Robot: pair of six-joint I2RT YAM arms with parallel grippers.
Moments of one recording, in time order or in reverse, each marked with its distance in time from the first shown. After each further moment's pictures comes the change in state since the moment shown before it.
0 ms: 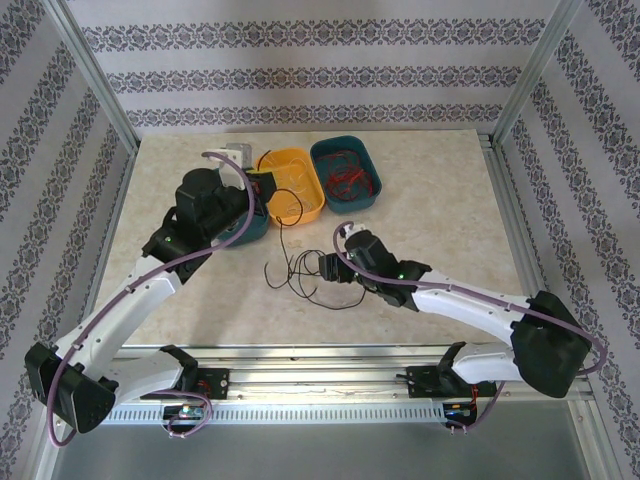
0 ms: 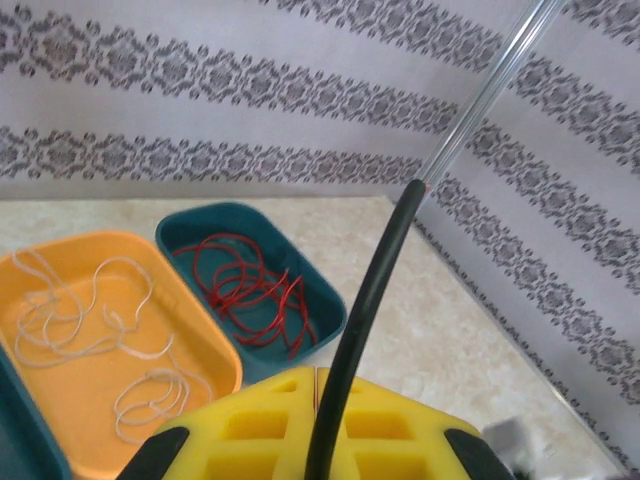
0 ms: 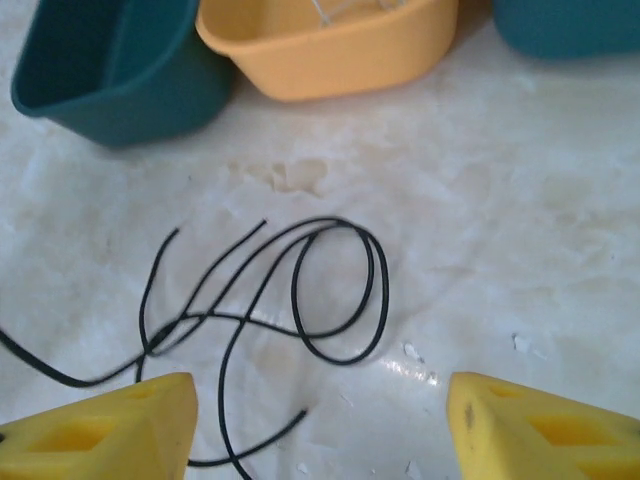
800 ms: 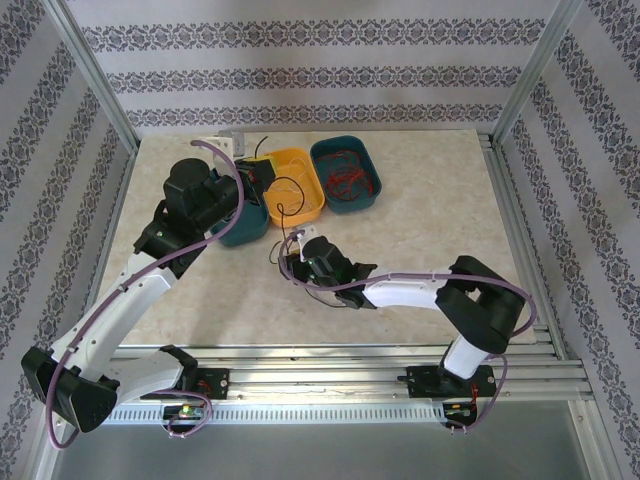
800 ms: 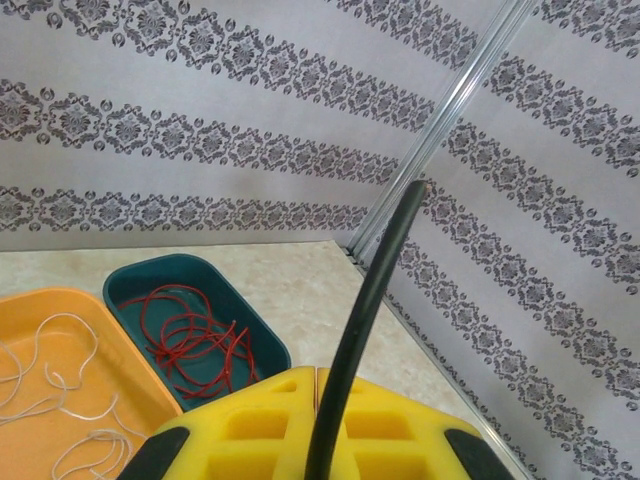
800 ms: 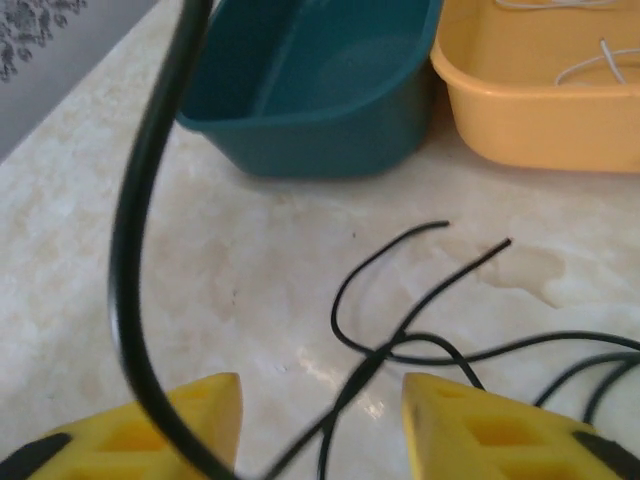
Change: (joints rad) left arm 0.019 0.004 0.072 -0.001 0.069 -0.056; right arm 0.127 0.383 0.136 0.437 0.005 -0.075
